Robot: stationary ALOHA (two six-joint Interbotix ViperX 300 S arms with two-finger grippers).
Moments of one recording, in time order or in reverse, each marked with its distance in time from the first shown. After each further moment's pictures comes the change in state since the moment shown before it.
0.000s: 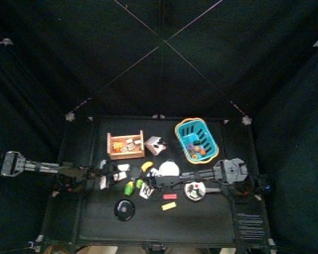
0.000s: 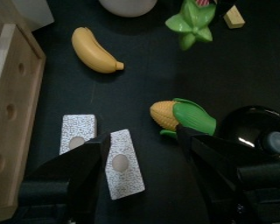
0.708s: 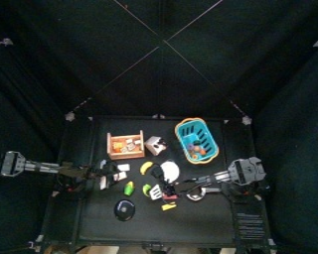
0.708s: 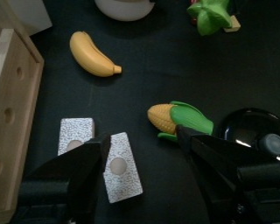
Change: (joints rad) left arm 0.000 0.000 0.000 0.000 -0.017 0.002; right arm 0.107 -0.161 0.413 -0.319 -0.483 1.015
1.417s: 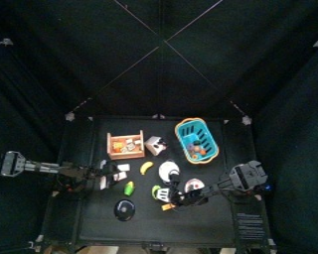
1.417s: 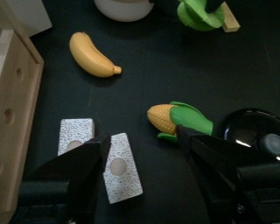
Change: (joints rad) left arm 0.000 0.000 0.000 0.000 -0.002 0.002; right arm 0.130 0.037 0.081 -0.373 0.183 0.923
